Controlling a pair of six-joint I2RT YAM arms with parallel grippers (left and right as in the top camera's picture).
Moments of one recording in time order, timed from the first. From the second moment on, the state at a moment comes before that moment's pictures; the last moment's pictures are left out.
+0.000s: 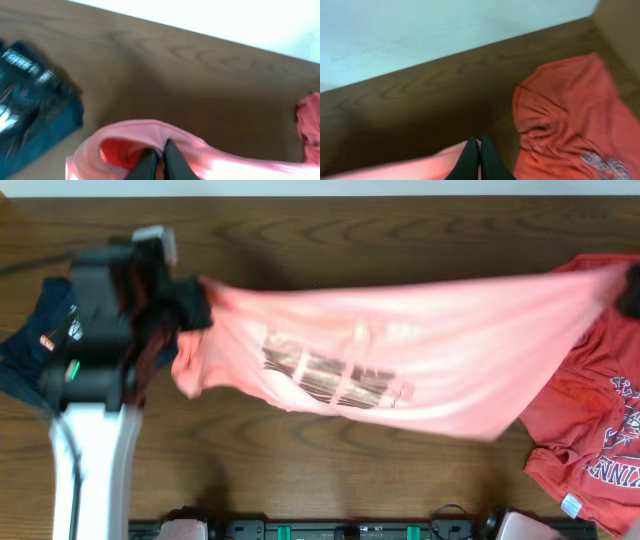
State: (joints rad) left arm -0.02 1.29 1.44 -0.83 0.20 -0.27; right arm -0.39 1.41 1.91 -1.17 -0.28 0.06
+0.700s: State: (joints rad) left arm -0.02 1.64 1.51 -0.24 0.40 -0.41; right arm -0.38 1.66 2.10 -0.86 -0.35 0.26
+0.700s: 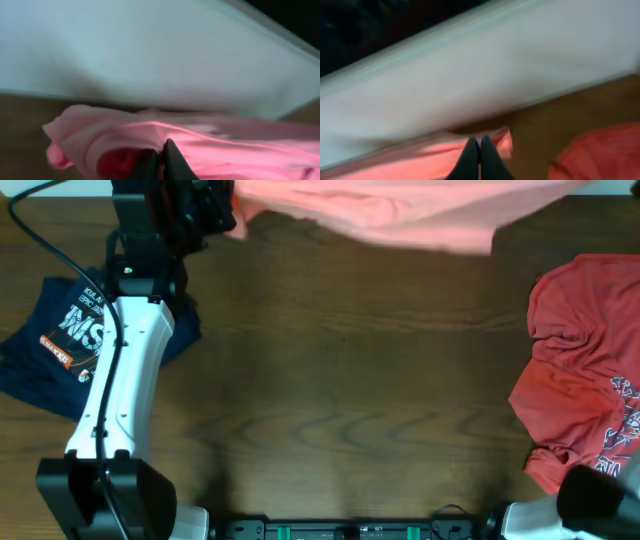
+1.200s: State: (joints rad) left arm -0.11 1.63 1.38 -1.08 0.45 -0.21; right arm -0.39 1.66 1.75 -1.49 0.08 0.15
